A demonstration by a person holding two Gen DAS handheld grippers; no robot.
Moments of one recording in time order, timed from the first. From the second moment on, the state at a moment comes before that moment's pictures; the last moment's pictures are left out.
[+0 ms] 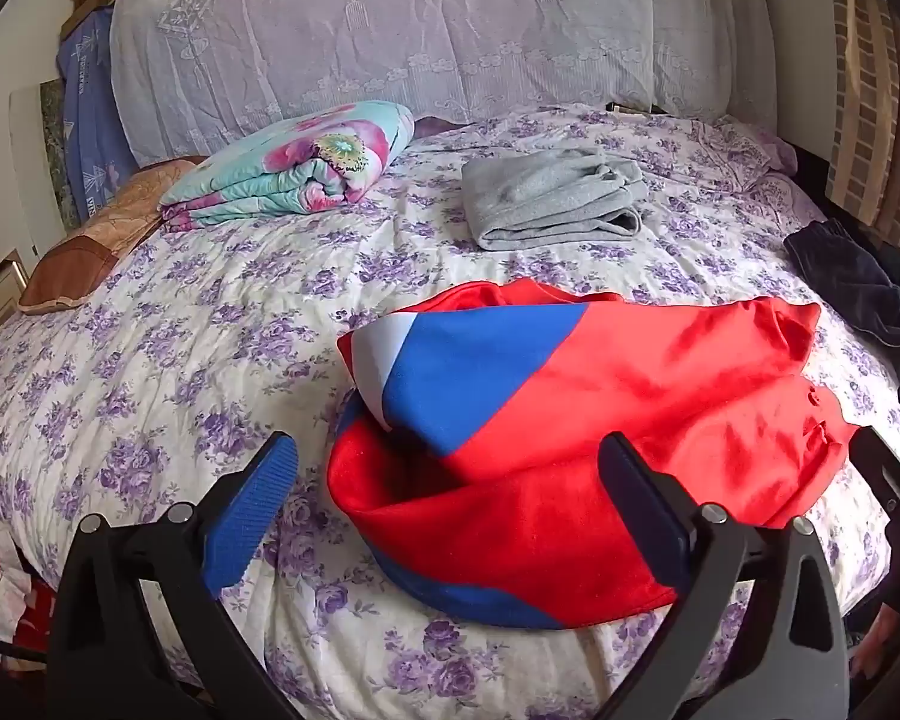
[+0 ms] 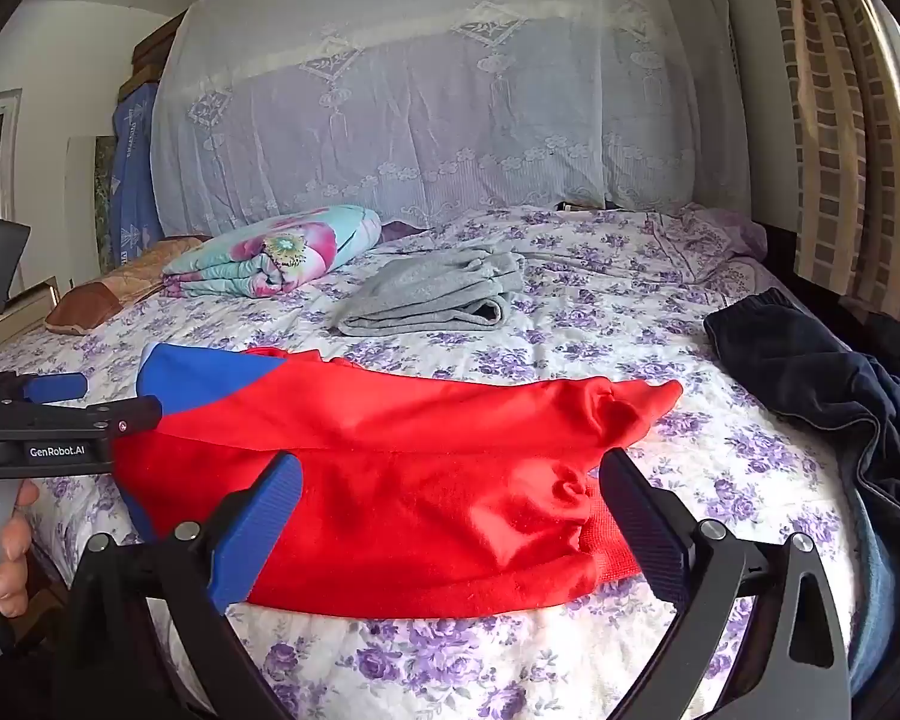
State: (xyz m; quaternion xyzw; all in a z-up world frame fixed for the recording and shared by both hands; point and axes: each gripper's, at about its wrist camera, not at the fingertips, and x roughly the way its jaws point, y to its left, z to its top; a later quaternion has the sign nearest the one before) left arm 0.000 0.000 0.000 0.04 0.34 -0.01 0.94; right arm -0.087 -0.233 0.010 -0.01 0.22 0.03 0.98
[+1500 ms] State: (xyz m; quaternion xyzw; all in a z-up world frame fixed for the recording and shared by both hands) left arm -0.003 0.009 -0.003 0.02 0.34 0.00 0.94; right arm -0.088 -0.225 0.010 -0.04 0.21 0.02 0.98
